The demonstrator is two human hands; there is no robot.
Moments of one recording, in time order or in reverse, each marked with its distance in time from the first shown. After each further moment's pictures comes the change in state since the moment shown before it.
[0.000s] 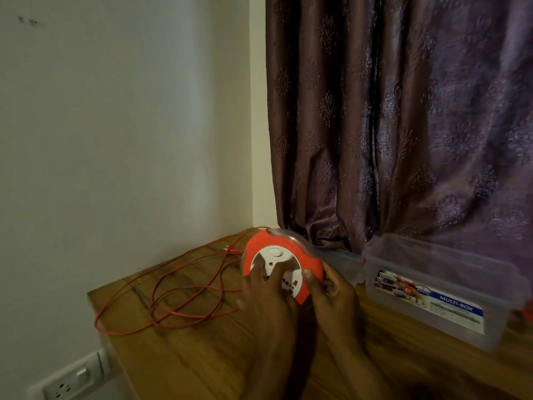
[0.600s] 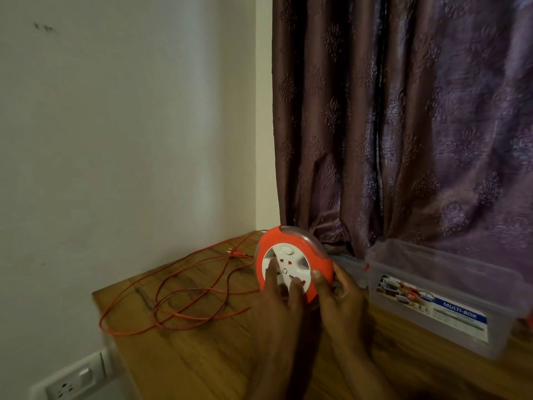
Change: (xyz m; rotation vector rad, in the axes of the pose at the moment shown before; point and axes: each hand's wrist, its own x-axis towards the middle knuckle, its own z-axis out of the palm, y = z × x) left_hand -0.007 0.001 0.004 -0.417 -0.028 -0.121; right_hand 0.002 -0.004 -0.002 0.018 0.091 -0.045
